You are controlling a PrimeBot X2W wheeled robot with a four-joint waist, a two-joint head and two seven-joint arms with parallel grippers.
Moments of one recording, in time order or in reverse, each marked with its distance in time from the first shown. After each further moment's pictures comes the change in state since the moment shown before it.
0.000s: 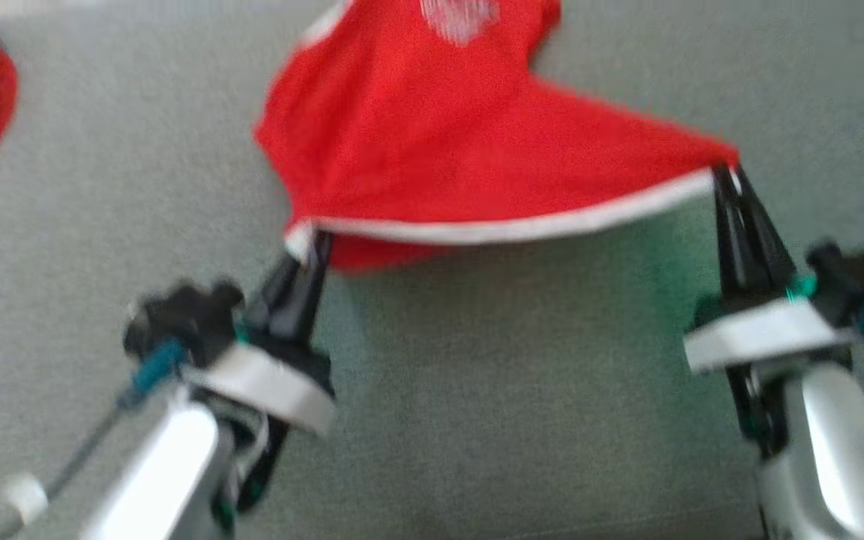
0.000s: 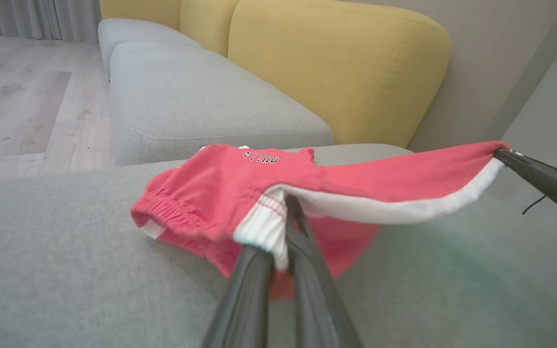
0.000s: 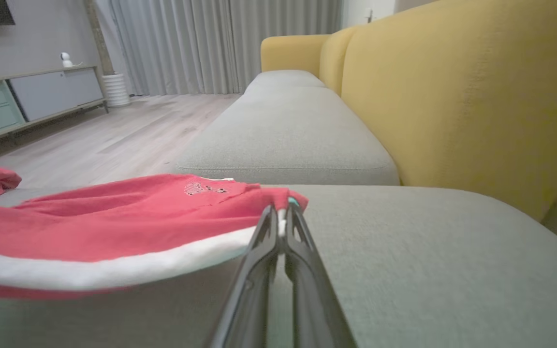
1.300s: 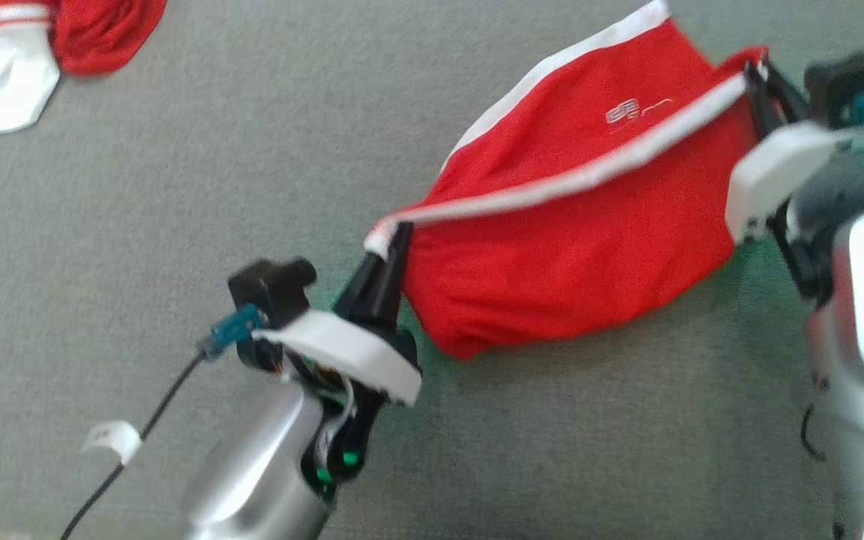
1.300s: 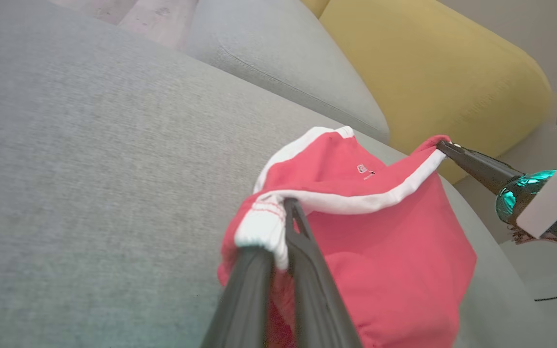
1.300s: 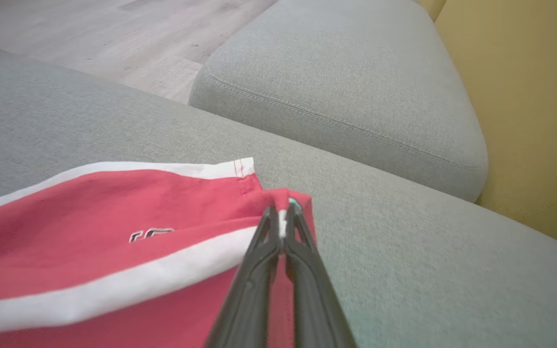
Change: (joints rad) left arm -0.030 -0.235 -0.044 0.164 -0.214 0.010 0.014; right arm -0.287 -0.105 0.007 0.077 -0.159 0.000 0.479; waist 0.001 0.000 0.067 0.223
